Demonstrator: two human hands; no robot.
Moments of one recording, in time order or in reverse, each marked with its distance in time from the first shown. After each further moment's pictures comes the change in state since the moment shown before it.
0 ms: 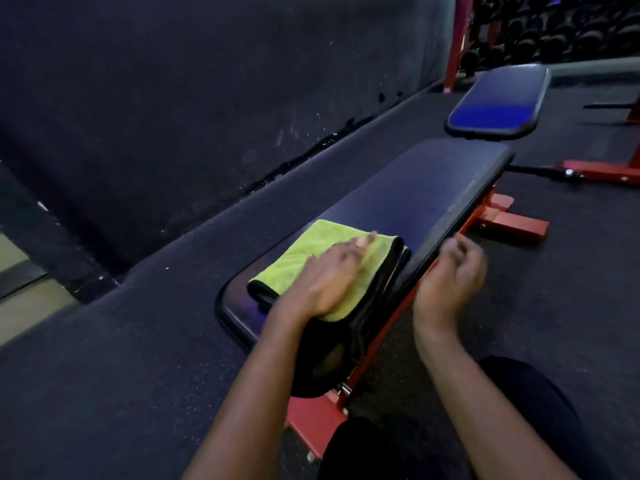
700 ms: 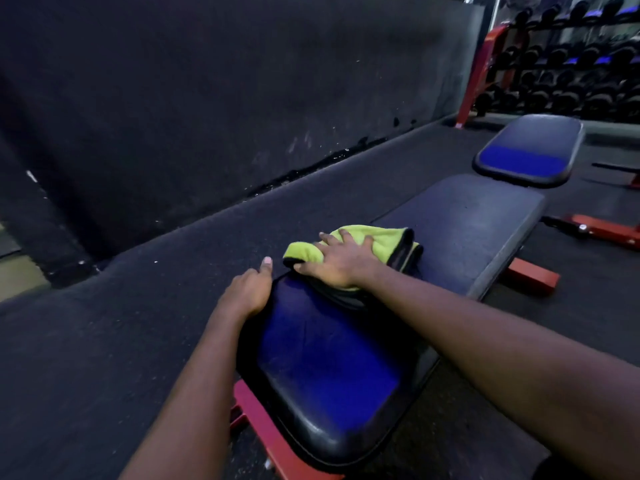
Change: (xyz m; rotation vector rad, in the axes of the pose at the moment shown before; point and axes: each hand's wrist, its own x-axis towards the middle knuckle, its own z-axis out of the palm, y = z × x) left_hand 0.016 -0.153 -0.072 -0.055 0.260 -0.725; right_hand -0.010 0.004 0.196 -1.445 -1.382 -0.624
